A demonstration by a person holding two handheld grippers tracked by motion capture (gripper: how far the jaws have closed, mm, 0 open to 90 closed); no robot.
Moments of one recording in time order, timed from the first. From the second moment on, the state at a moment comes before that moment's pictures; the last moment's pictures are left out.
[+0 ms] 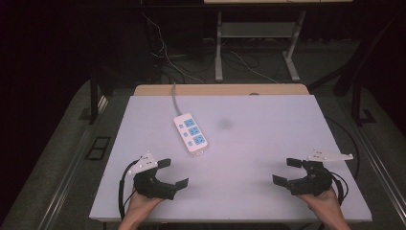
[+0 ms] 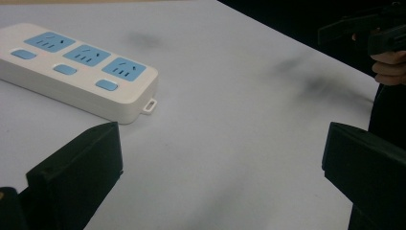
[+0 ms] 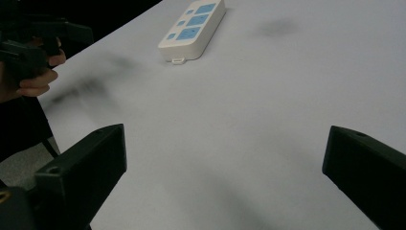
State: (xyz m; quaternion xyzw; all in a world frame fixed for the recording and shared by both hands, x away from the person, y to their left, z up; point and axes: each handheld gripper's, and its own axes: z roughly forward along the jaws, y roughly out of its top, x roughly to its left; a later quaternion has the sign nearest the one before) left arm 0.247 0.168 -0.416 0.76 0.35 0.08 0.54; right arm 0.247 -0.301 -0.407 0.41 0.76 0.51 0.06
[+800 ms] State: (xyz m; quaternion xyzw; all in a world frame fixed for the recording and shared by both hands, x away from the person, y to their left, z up) left arm 0.244 0.165 -0.412 0.77 0.34 0.08 0.53; right arm 0.248 -0.297 -0.409 0.40 0.77 0.49 0.04
